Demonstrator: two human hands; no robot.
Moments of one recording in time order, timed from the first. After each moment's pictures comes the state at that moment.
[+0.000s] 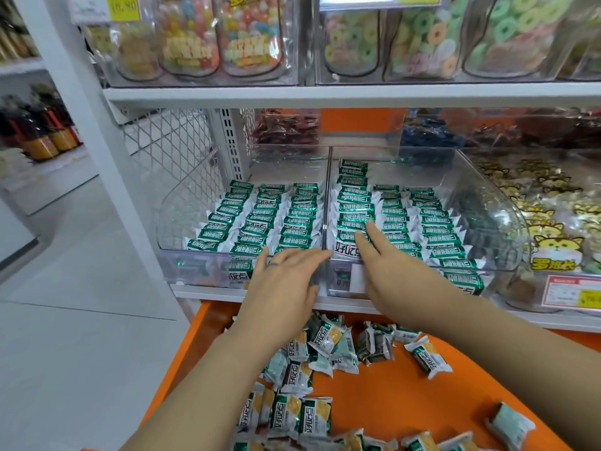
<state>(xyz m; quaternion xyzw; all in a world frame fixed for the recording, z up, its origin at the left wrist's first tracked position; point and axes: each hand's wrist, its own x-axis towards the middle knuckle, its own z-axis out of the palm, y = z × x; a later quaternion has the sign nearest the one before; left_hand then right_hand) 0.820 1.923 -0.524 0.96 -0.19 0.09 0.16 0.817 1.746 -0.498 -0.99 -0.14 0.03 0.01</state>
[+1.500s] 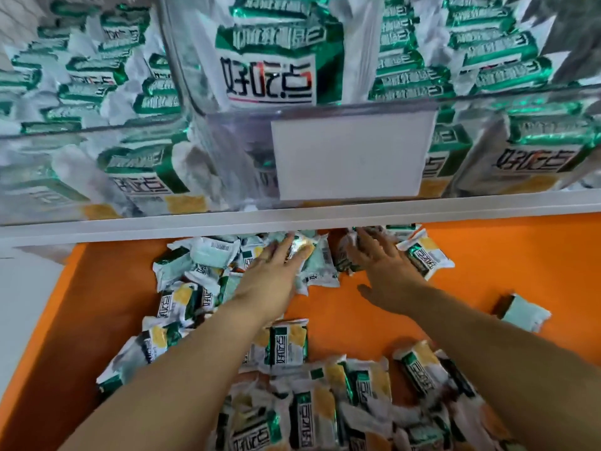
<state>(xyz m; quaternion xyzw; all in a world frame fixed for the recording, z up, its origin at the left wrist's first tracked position) 0.889 1.886 -0.789 0.95 -0.22 -0.21 0.04 0.859 1.667 -0.799 -0.97 -0.07 0.22 0.06</state>
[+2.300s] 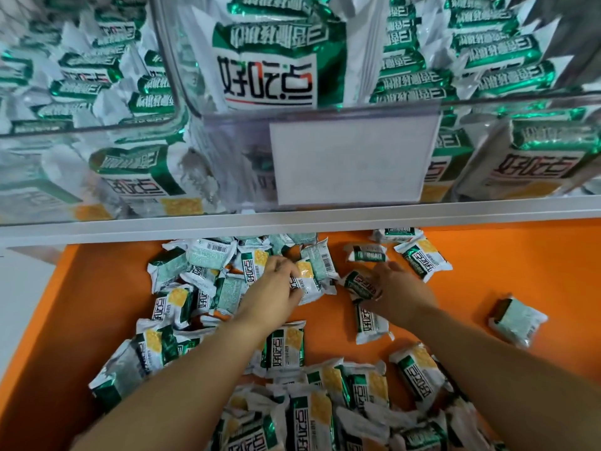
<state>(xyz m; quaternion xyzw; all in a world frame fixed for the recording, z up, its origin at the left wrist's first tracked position) 0.876 1.883 -0.804 0.95 -0.14 -0.20 0.21 0.839 1.661 -0.805 -0.95 0.10 0.24 0.15</state>
